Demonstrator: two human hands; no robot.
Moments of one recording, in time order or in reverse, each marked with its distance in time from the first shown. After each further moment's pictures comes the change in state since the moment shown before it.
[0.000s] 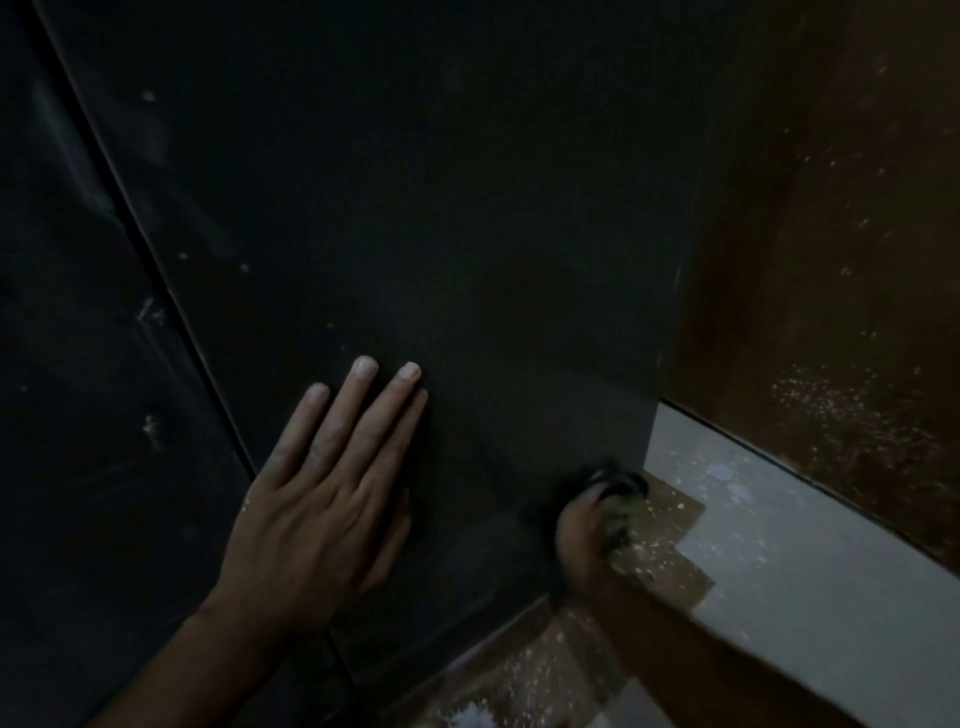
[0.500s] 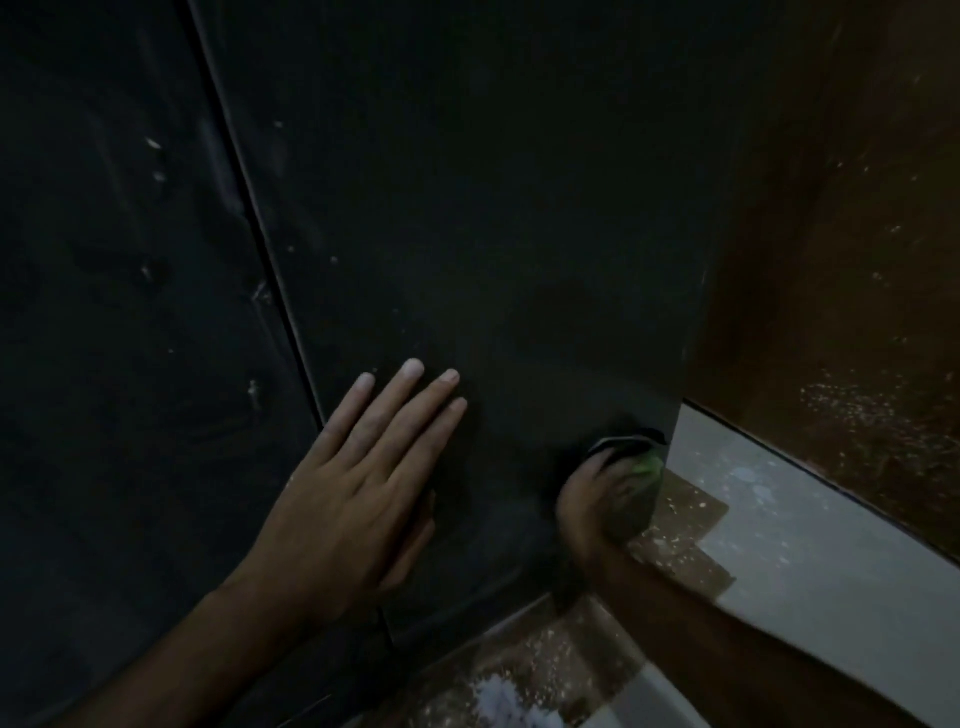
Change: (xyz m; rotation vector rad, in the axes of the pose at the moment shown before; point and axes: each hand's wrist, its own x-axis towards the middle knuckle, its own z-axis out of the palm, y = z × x) left_hand -0.020 -0.013 -0.027 -0.228 -0.029 0.087; right_hand -0.050 -0.011 0.035 0.335 -0.054 -0.096
